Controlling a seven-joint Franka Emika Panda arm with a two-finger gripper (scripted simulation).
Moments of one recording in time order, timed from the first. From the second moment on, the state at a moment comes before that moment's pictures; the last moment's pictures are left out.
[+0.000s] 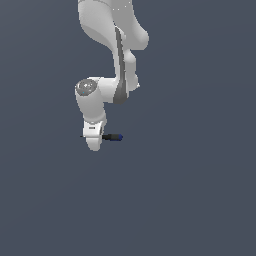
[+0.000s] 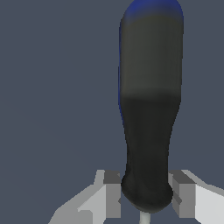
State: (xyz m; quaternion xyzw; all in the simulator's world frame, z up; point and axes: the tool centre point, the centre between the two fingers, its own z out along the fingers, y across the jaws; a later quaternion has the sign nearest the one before) arm -0.060 -0.134 0.080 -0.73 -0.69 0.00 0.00
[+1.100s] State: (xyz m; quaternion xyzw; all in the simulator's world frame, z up) arm -0.137 -0.245 0.236 -0.73 -0.69 0.00 0.00
